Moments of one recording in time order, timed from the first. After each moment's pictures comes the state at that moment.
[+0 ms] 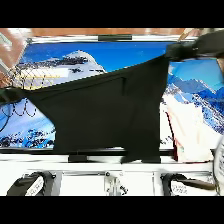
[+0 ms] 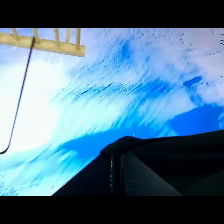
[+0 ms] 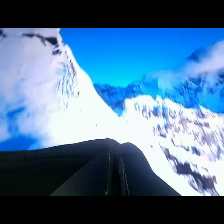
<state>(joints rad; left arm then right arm) 0.15 -0.83 1.03 1.34 -0.94 -1.51 0.03 -1.46 1.77 1.89 -1.06 -1.68</state>
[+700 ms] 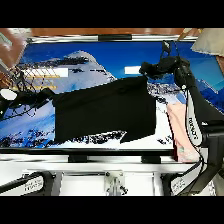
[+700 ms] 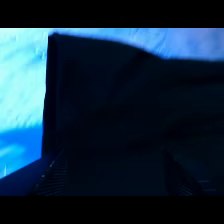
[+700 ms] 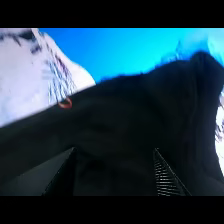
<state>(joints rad) 0.19 -1.29 1.01 1.08 -0.84 -1.51 0.08 -1.82 1.76 1.99 -0.91 -1.52</state>
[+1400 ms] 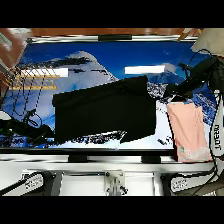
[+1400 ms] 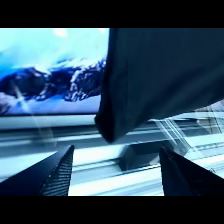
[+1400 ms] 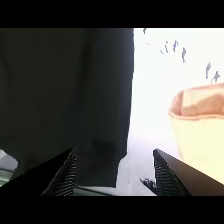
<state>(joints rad) 0.42 -1.21 0.67 1.10 -1.36 -1.26 -0.17 -1.64 1.59 1.92 -1.54 -1.71</state>
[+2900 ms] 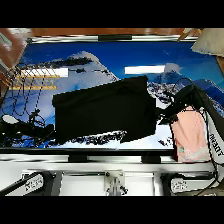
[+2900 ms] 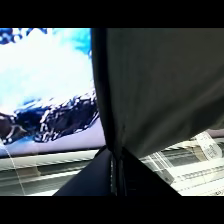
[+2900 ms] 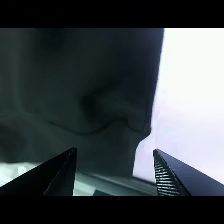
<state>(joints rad) 0.36 -1.19 0.60 0.99 -1.21 -1.26 -0.12 -1.58 1.13 1.98 -1.39 -1.75</state>
